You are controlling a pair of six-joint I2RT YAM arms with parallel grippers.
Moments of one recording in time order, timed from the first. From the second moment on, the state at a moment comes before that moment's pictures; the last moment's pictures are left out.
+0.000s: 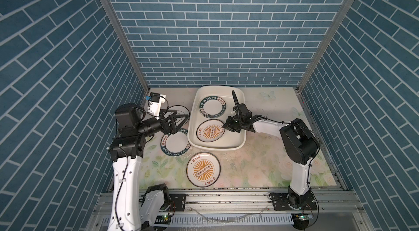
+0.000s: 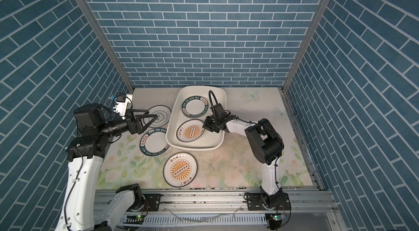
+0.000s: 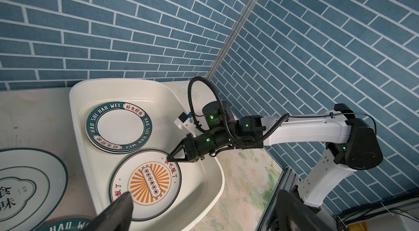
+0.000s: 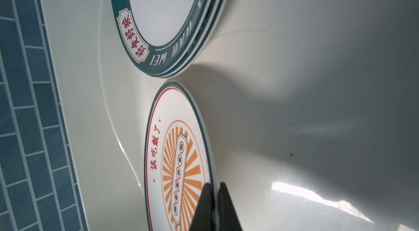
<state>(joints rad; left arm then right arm) 0.19 0.90 1.11 -0.64 1.06 -0.12 0.65 1.97 1.24 -0.12 -0.37 0.88</state>
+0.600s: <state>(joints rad) 0.19 0.90 1.11 -0.64 1.06 -0.12 0.65 1.99 1.24 -0.16 -0.35 0.87</state>
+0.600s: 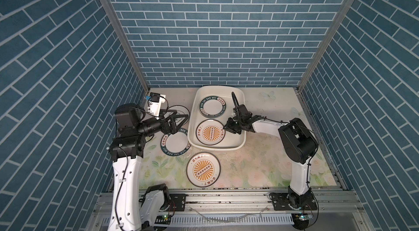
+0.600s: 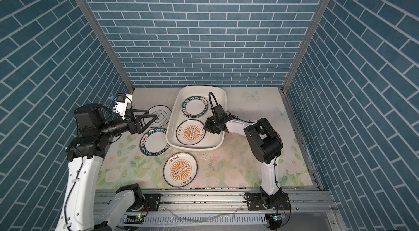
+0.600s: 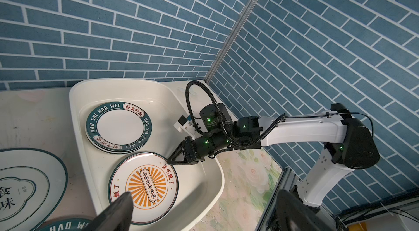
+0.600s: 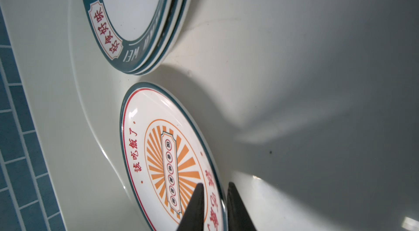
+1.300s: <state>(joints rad) 0.19 0.90 1.11 -0.63 1.05 -0.12 0.62 1.90 1.33 -0.31 -0.27 0.76</state>
